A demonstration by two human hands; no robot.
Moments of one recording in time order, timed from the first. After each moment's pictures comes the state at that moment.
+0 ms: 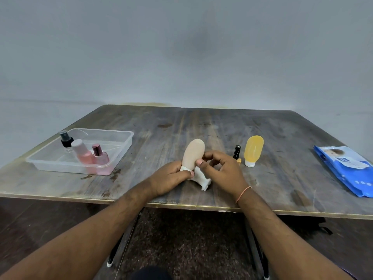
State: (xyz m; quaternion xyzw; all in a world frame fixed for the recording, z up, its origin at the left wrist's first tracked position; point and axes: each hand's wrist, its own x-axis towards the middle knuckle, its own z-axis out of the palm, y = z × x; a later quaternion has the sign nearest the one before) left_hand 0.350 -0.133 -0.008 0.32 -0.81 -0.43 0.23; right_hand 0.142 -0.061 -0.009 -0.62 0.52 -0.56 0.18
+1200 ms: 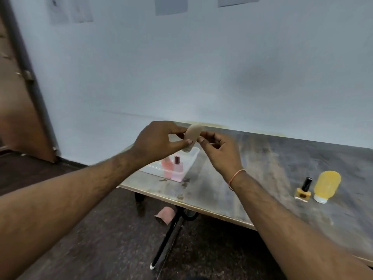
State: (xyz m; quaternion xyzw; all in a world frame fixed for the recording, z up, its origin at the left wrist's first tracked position) left_hand 0.559 -0.113 0.148 0.44 -0.81 0.04 0.38; right_hand 0.337 -0.113 0.101 -0.64 0.44 -0.59 0.23
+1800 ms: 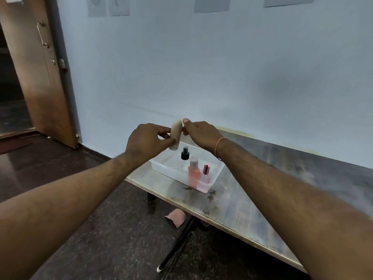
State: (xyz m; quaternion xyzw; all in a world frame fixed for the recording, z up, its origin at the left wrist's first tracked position) left_hand 0.670 -0.161 0.123 0.61 -0.67 0.00 0.43; right_hand 0.468 -0.192 0.168 -0.78 0.51 -0.30 0.23
